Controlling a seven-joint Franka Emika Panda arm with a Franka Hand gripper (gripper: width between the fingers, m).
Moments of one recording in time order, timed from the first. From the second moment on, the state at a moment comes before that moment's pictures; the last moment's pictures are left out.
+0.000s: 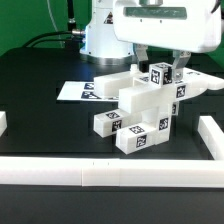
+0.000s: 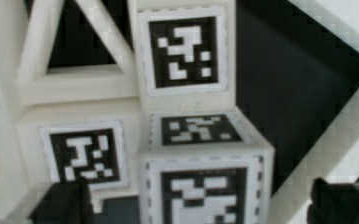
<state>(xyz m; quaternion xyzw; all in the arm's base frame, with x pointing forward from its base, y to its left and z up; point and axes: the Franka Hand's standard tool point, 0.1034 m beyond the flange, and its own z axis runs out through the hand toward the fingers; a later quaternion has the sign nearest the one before) 0.555 0.053 0.118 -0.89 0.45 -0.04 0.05</state>
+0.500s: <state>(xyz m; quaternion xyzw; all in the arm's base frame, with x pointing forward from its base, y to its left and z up) 0.545 0.071 0.153 -0.95 0.29 -0.07 0.07</state>
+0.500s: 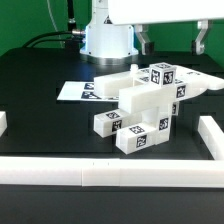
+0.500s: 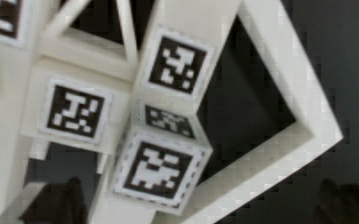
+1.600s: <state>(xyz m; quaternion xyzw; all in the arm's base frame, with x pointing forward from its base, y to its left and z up) 0.484 0.070 0.150 -0.97 0.19 -0.10 0.08</state>
